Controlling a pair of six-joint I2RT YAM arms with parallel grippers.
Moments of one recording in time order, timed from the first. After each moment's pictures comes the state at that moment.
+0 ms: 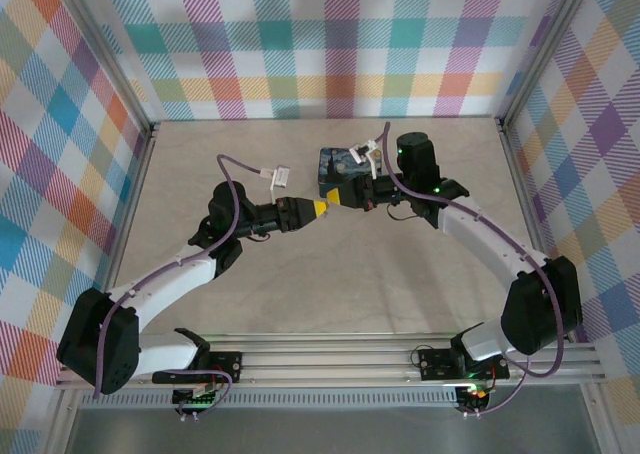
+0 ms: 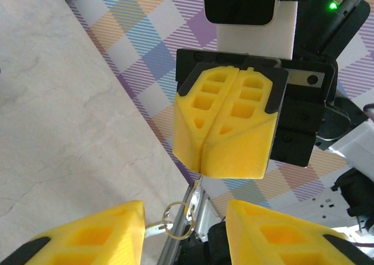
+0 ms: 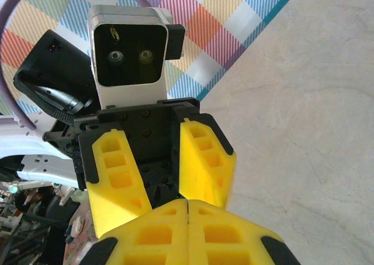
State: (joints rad) left arm -0.50 1.25 0.72 0.47 0.77 -0.87; right arm 0.47 1.44 1.15 -0.18 -1.04 0.43
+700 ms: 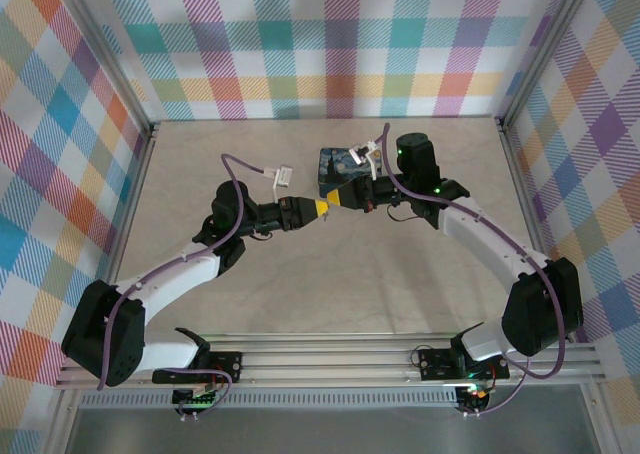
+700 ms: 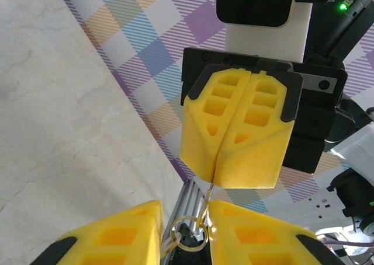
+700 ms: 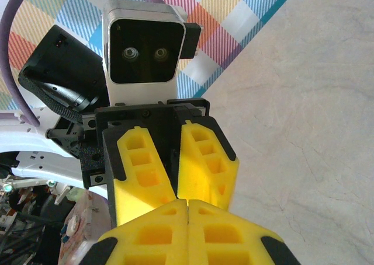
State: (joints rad) left arm -0.50 1.29 0.72 0.52 0.80 -0.90; right arm 0.47 1.43 1.15 -0.19 -1.03 0.41
